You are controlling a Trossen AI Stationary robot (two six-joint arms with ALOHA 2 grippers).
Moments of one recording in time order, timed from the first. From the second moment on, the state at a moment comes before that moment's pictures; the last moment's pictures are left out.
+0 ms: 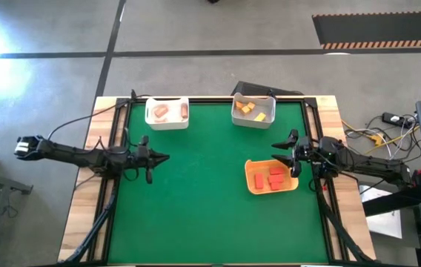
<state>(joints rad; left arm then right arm) -0.09 0.49 0.01 0.29 -0.29 -0.10 -0.21 0.09 0.01 0.04 -0.13 0.17</state>
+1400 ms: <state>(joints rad) -0.09 0.88 0.01 0.29 -0.29 -0.10 -0.21 0.09 0.01 0.03 -0.13 0.17</state>
